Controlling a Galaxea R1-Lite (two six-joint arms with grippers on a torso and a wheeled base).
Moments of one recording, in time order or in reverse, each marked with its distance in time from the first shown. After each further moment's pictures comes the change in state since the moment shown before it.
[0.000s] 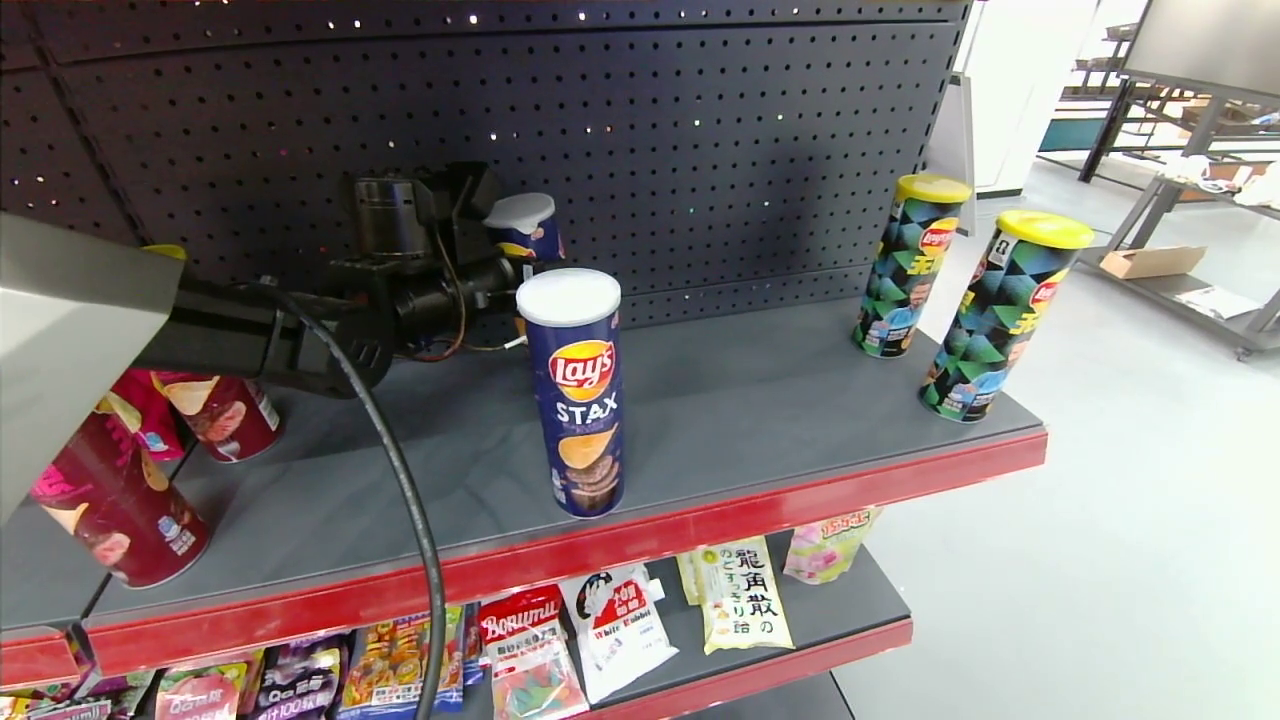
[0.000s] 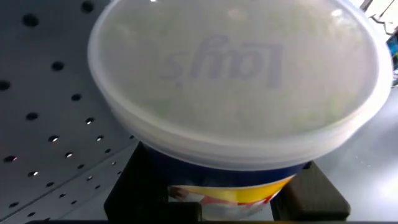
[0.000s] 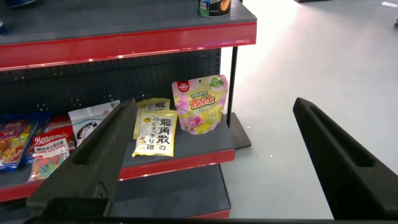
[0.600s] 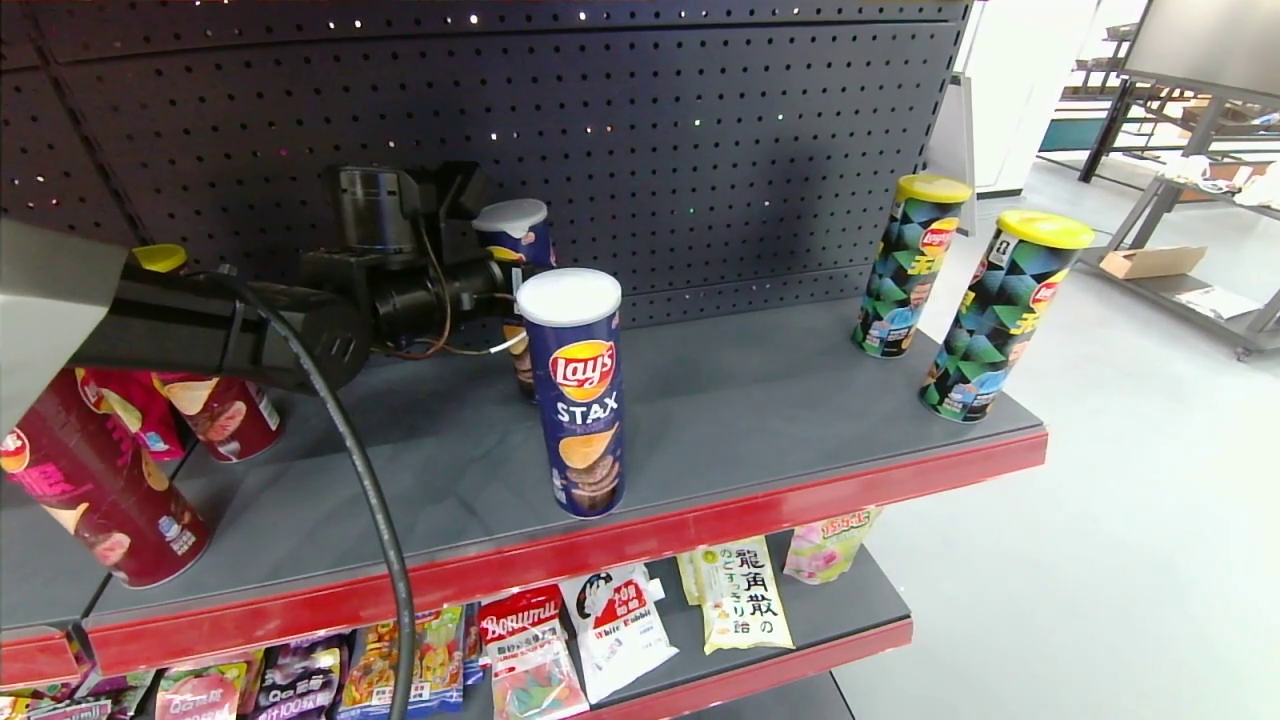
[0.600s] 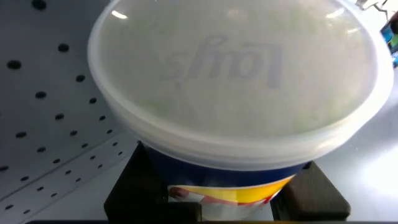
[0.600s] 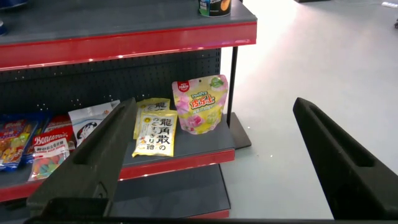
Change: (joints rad) left arm 0.001 -0.057 0.035 0.084 -0.002 0.004; right arm 0.000 0.000 0.000 0.000 0.000 0.000
